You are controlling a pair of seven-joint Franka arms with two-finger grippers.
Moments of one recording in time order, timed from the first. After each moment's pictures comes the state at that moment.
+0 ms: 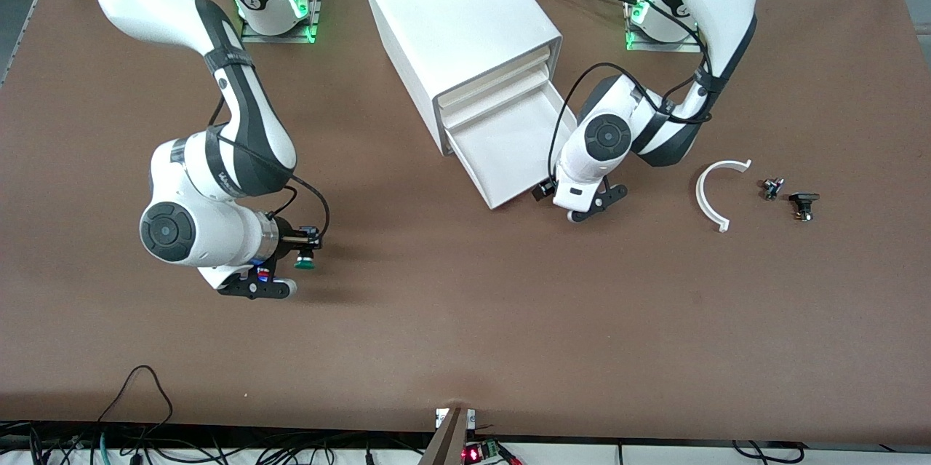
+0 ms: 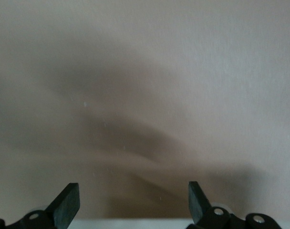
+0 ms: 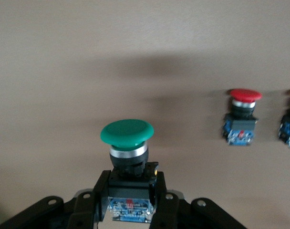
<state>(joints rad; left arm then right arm) -0.17 0.51 -0.39 -1.94 0.07 2.30 -1.12 0.27 0.73 0.00 -1.26 0.12 1.84 0.27</state>
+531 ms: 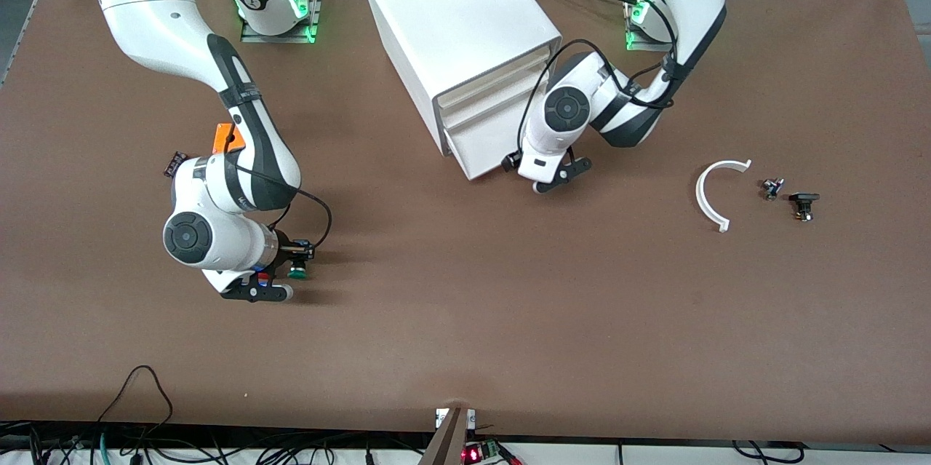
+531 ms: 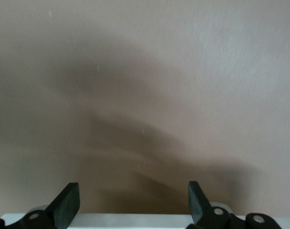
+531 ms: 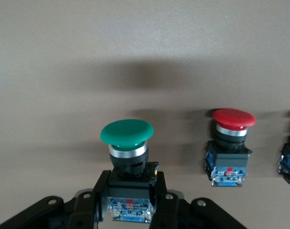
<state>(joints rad) -0.18 0.51 -0.52 -1.99 0.07 2.30 -1.23 0.23 0.75 0.00 -1.44 0.10 2.07 0.22</state>
